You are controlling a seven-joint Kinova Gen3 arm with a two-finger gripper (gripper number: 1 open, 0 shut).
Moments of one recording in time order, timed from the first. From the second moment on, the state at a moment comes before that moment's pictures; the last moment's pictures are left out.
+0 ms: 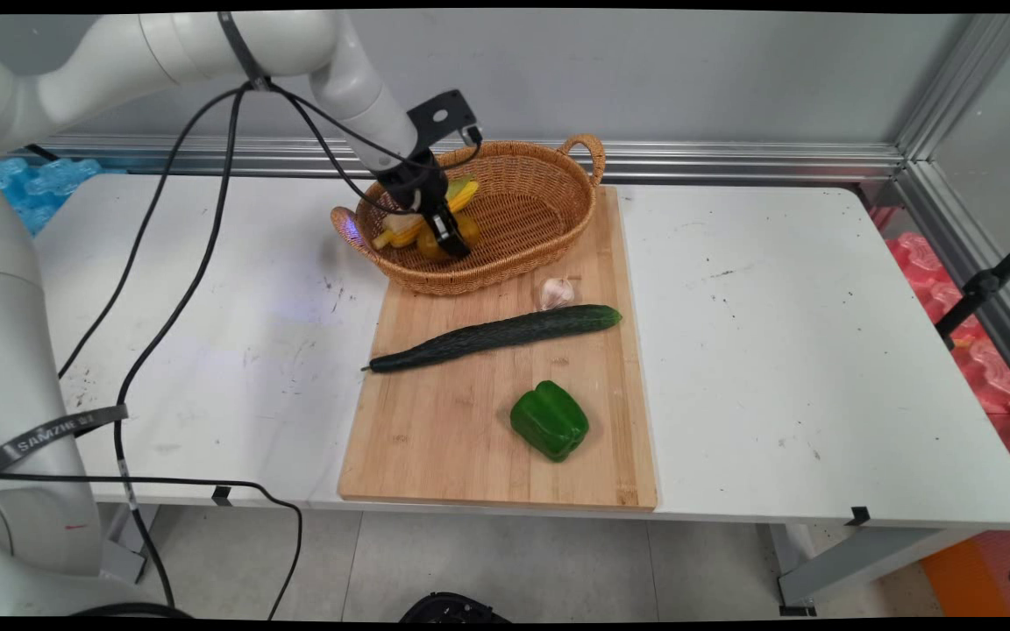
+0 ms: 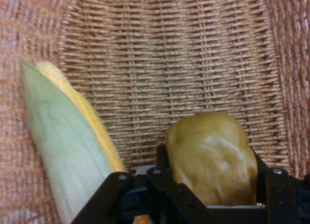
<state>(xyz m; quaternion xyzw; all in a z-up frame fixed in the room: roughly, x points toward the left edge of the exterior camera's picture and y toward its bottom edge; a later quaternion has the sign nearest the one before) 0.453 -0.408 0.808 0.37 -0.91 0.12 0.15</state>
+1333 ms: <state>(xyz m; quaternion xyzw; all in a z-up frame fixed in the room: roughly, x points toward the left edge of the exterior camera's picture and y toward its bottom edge) 0.415 -0.317 0.929 0.10 -0.97 0.05 0.19</state>
